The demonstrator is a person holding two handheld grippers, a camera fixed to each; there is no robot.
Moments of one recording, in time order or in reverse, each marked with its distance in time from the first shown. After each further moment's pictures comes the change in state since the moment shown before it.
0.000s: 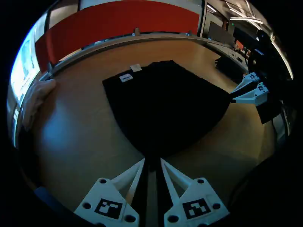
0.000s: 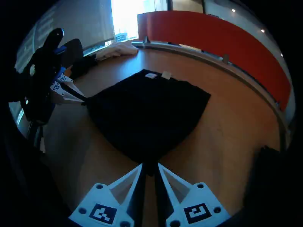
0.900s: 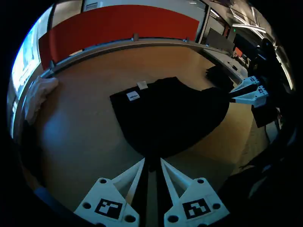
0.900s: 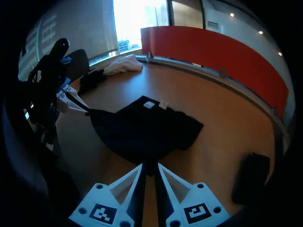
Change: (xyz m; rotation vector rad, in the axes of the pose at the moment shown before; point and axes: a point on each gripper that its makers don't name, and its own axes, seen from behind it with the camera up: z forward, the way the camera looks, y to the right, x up) left arm 0.019 0.031 -0.066 -0.059 -0.007 -0.063; right arm 0.038 -0.021 -0.074 0.027 0.065 0.003
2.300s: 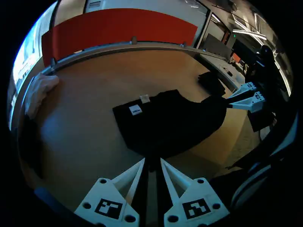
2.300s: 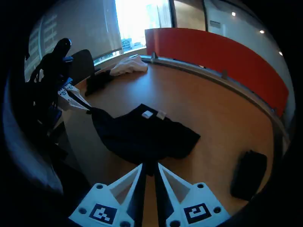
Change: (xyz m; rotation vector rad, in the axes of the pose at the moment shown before) left arm 0.004 0.020 -0.039 -0.044 0.012 -0.047; right arm 0.005 -0.020 -0.038 0.027 -0.019 0.004
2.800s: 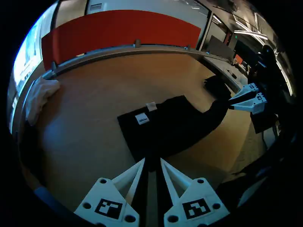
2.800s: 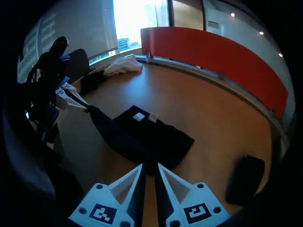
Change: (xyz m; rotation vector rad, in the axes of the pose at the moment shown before) left arm 0.025 -0.020 0.025 0.032 0.029 0.005; right arm 0.011 0.029 0.020 -0.040 -0.006 -0.008
